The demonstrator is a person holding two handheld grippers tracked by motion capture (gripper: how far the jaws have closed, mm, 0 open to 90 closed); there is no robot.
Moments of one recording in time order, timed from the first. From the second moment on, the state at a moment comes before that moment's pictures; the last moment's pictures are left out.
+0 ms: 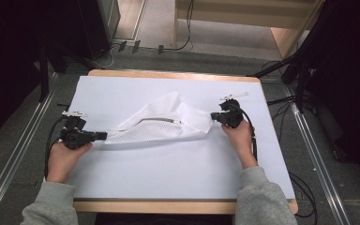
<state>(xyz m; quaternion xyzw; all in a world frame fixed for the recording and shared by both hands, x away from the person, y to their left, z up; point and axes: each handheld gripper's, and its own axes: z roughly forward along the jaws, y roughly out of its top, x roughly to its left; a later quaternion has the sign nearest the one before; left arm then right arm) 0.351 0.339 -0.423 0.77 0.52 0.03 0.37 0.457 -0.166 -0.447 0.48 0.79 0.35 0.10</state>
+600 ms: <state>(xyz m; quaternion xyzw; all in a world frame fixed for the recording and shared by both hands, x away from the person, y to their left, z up) 0.359 0.331 -0.428 0.78 0.51 0.02 0.35 0.461 -0.206 -0.455 0.53 0.77 0.34 0.12</state>
